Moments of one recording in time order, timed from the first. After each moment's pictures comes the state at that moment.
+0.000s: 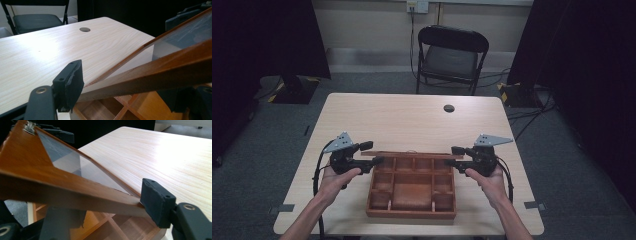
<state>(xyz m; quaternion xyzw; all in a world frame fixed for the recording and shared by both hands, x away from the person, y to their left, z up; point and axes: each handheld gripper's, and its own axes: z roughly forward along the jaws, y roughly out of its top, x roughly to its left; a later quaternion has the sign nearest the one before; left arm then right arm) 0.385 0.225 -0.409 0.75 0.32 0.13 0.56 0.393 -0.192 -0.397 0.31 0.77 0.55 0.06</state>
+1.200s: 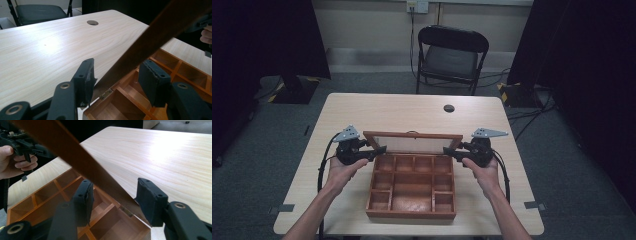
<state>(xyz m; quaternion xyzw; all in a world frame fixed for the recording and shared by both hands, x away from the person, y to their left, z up) 0.419 0.221 -0.422 0.76 0.34 0.13 0.54 0.426 -0.192 -0.413 0.35 0.76 0.54 0.07</state>
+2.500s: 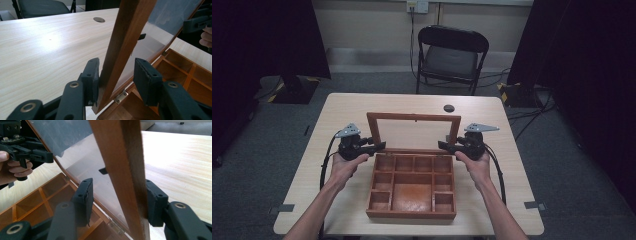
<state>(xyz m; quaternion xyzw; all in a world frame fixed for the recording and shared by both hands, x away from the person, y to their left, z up) 0.440 0.225 -0.437 0.76 0.36 0.12 0.53 0.453 -0.177 -0.425 0.36 0.75 0.54 0.08</state>
